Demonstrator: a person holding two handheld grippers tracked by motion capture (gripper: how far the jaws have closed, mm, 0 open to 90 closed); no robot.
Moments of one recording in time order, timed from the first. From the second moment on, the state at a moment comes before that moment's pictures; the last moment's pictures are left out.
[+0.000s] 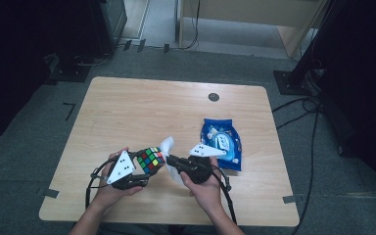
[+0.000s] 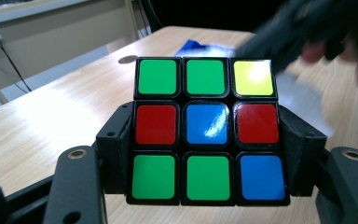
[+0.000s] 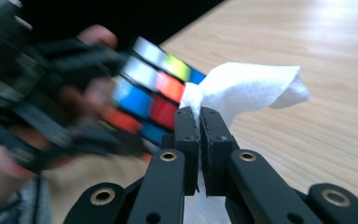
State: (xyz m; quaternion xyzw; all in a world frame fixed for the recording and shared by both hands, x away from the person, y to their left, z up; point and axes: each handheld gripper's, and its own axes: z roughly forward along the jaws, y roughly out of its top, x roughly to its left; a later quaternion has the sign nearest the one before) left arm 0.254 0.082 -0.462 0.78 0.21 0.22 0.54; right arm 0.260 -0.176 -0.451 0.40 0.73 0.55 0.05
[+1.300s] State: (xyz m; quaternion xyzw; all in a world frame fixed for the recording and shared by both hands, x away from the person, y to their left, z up) left arm 0.243 0.056 -0.468 0.80 0.18 0.23 0.53; right arm 0.258 -0.160 -0.453 0.48 0.68 0.56 -0.02
